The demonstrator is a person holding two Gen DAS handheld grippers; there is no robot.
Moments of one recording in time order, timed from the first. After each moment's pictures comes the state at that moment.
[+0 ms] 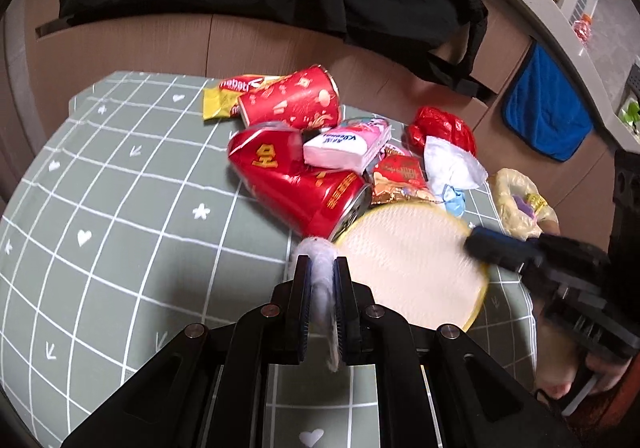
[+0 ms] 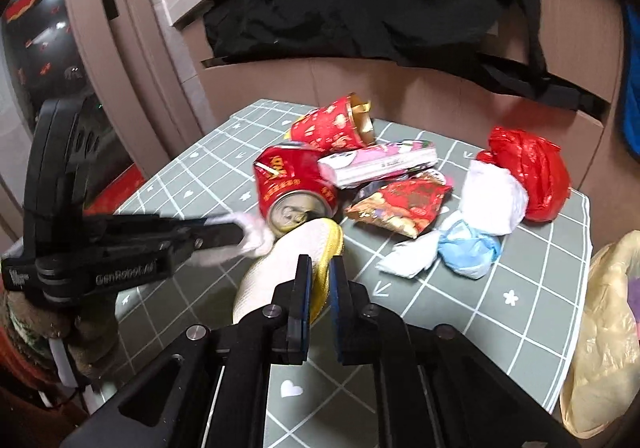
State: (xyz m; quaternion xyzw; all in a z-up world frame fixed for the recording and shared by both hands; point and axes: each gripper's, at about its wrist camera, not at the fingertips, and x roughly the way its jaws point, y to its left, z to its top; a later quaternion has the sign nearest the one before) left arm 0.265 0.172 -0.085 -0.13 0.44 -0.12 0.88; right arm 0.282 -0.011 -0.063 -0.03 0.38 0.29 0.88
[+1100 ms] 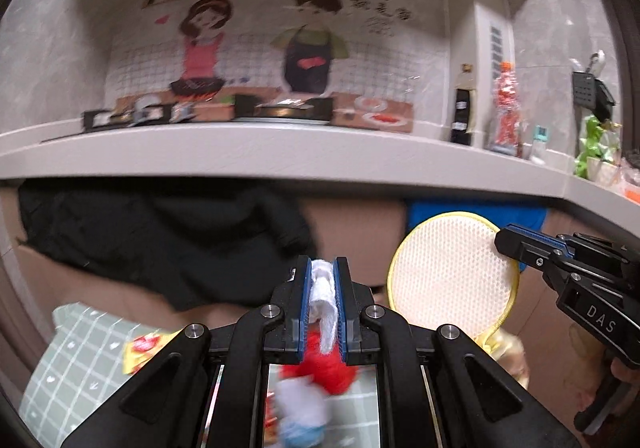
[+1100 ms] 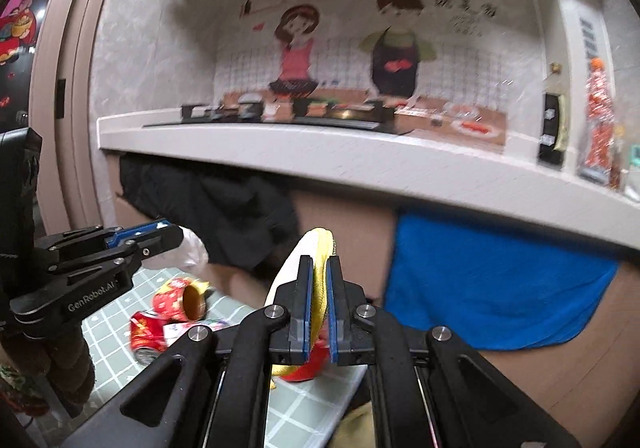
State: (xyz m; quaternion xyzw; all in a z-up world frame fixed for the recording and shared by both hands) left arm 0.314 -0.017 0.114 -0.04 0.17 -0.13 0.98; right arm 0.284 -0.184 0.126 -0.07 0.15 0.13 0.98
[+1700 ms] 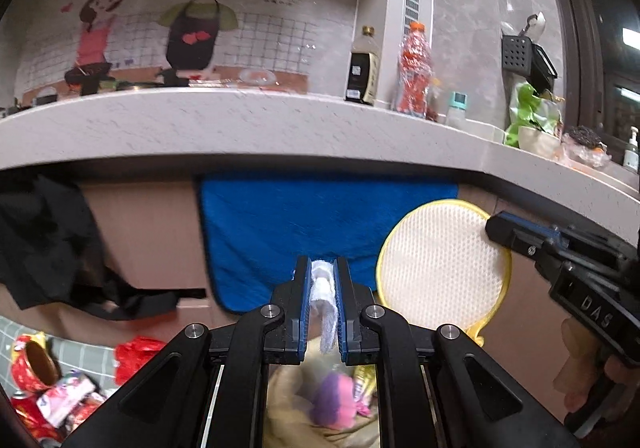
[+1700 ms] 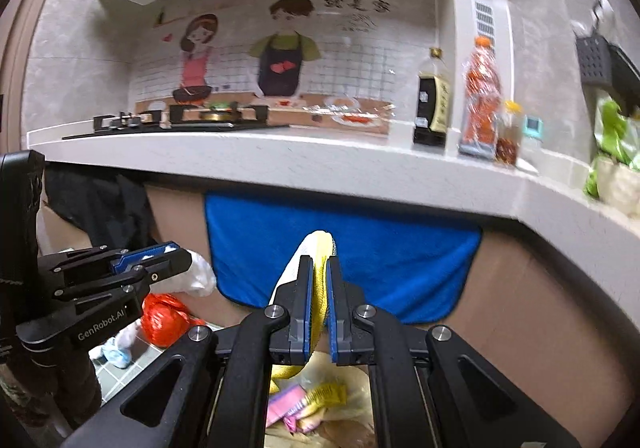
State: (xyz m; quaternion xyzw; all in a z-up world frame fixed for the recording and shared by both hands) left arm 0.342 -0.194 0.094 -0.04 0.20 -0.26 0.94; right arm 0.263 -0.334 0.118 -0.05 0.16 0.00 0.99
